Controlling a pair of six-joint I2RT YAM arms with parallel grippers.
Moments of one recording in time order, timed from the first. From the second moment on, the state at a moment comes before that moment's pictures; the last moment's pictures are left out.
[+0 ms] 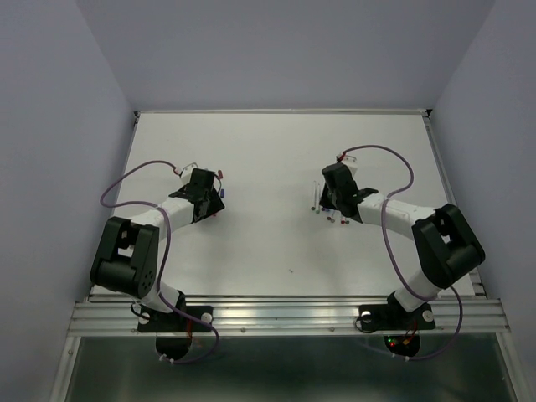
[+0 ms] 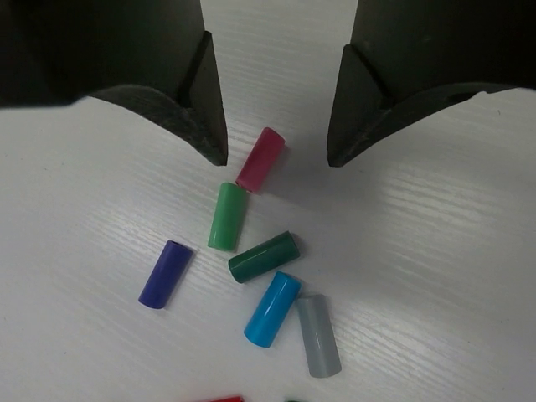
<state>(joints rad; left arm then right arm) -0.29 1.51 0.76 -0.20 -0.26 -0.69 0.53 1.59 0.88 -0.09 0.33 0.63</state>
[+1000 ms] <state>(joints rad) -0.29 1.20 0.80 -0.28 -0.23 -0.71 0.52 1.64 0.93 -0.13 0.27 0.69</state>
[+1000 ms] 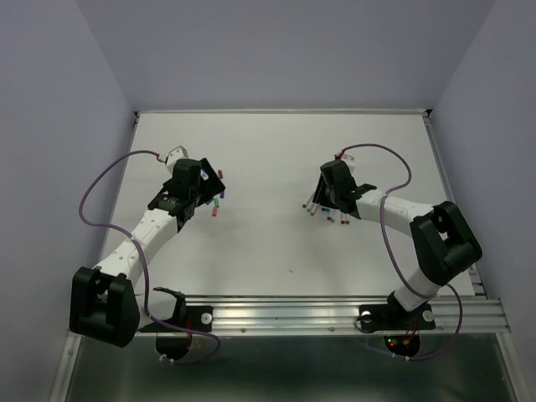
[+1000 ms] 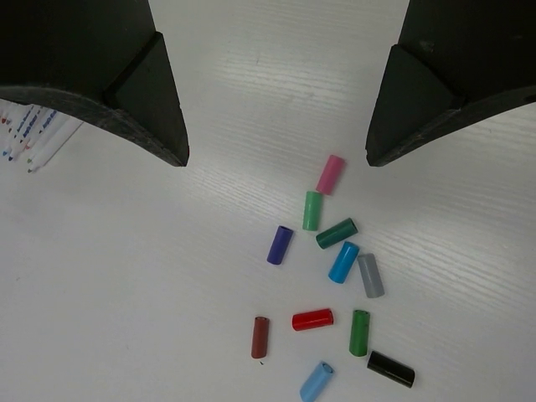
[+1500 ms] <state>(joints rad) -0.29 1.18 0.82 -0.29 -0.23 -0.72 0.52 1.34 0.87 -0.15 0.25 0.66</state>
